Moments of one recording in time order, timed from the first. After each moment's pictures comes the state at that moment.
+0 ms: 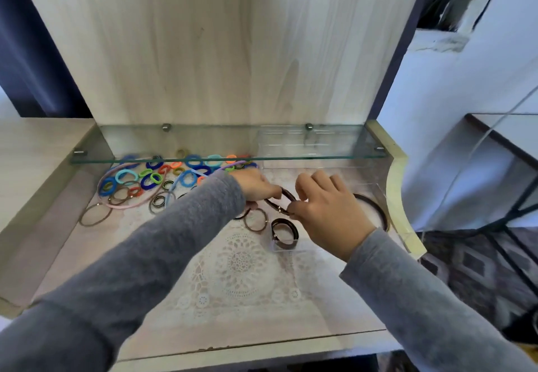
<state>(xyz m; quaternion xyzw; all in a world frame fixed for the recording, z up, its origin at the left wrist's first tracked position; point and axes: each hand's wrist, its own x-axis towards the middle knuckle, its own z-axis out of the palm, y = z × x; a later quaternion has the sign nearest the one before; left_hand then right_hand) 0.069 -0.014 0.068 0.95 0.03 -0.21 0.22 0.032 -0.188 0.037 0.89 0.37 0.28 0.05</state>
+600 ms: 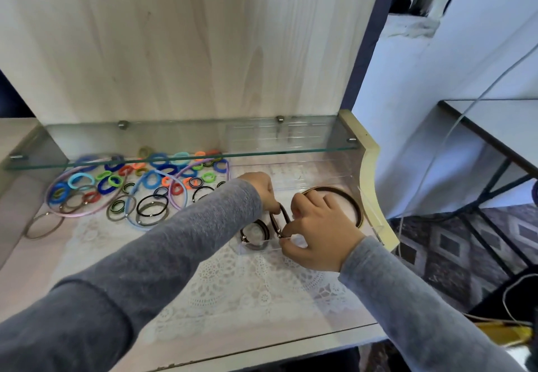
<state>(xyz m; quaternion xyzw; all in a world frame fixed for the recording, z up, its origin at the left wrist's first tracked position) 0.101 -0.082 0.034 0.96 -0.02 -0.21 0.19 0.027 -0.235 0.011 0.95 0.30 0.10 0.01</state>
